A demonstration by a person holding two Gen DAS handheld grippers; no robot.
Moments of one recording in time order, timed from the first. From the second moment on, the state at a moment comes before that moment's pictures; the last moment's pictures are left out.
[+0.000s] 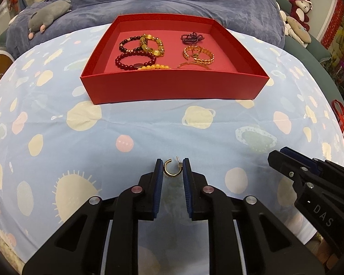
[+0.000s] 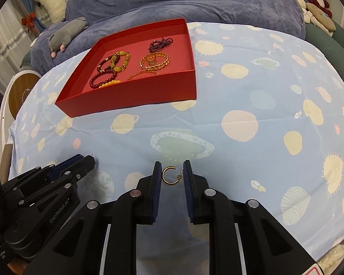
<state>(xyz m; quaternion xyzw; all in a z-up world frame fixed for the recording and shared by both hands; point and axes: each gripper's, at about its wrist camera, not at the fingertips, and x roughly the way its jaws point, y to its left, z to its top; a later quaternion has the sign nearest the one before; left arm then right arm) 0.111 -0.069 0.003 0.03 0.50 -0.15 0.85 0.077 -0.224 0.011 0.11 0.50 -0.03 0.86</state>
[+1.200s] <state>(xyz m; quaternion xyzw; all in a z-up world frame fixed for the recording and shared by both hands) 0.147 -0.061 0.128 0.00 0.42 -0.15 0.89 0.112 -0.191 0.122 0.07 0.41 0.02 0.91</state>
